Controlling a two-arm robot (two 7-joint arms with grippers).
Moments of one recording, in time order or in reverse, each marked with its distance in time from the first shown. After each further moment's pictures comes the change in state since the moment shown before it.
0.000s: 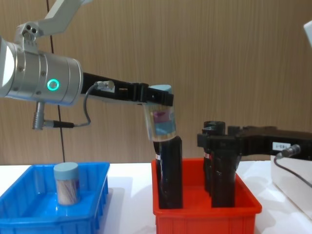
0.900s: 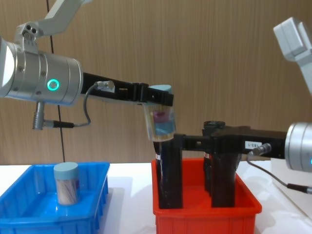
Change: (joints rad) left arm 0.000 0.000 0.000 0.000 0.000 0.000 0.000; right arm 0.067 -0.053 -0.042 0.083 -0.019 -0.013 0.028
